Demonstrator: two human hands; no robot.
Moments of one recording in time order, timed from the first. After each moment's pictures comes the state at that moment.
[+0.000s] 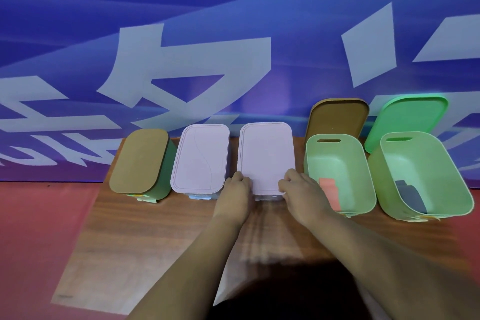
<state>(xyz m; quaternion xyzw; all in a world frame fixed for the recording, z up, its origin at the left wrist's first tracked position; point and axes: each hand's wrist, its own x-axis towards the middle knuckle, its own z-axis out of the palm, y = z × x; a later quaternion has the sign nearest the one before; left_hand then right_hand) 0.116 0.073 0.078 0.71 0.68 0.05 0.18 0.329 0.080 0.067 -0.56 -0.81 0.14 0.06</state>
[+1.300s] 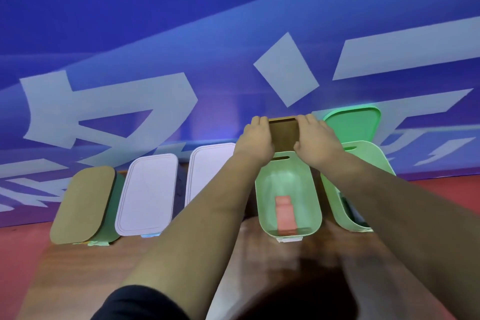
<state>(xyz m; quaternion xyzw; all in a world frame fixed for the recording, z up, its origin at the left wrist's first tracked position) 0.328 0.258 0.158 0.77 0.62 0.06 0.14 0.500 0.233 0.158 -0.70 -0.70 0.11 0.07</state>
